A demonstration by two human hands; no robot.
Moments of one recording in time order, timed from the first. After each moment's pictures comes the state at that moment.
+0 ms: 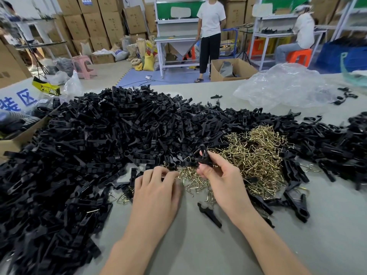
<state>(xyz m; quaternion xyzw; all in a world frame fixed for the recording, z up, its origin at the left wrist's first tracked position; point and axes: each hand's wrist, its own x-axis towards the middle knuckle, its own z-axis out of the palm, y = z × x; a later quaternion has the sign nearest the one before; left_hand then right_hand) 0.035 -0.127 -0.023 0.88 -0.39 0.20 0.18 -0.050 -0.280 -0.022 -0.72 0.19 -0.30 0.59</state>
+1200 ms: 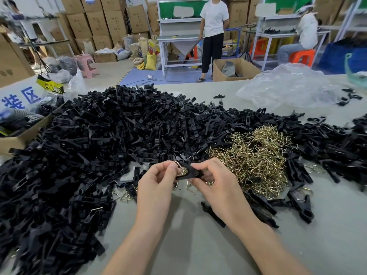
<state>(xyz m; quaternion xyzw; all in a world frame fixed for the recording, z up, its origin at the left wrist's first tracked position) 0.032 -0.140 -0.005 0.67 -0.12 -0.11 0.72 -0.052 -0.266 -0.019 -0.84 0.13 -0.30 0.44</state>
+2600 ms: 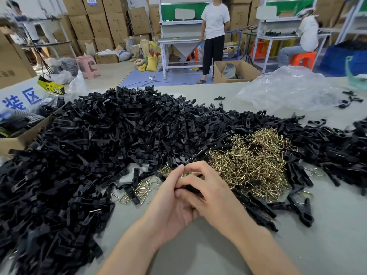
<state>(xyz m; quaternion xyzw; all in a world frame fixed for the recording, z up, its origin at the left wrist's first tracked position) 0.023 -0.147 0.004 0.46 -0.08 -0.51 0.73 -0.055 -0.256 -0.013 -0.90 0.01 -0.27 0.33</state>
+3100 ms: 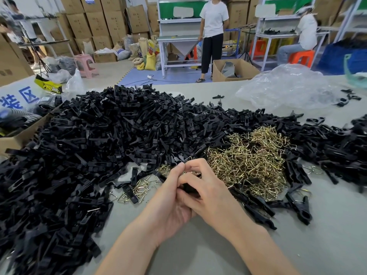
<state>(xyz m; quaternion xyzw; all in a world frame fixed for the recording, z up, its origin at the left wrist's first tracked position) 0.024 -0.151 -0.001 0.41 -0.08 -0.51 0.75 -0.054 -0.253 -0.015 -0.89 -0.01 -0.28 0.34</state>
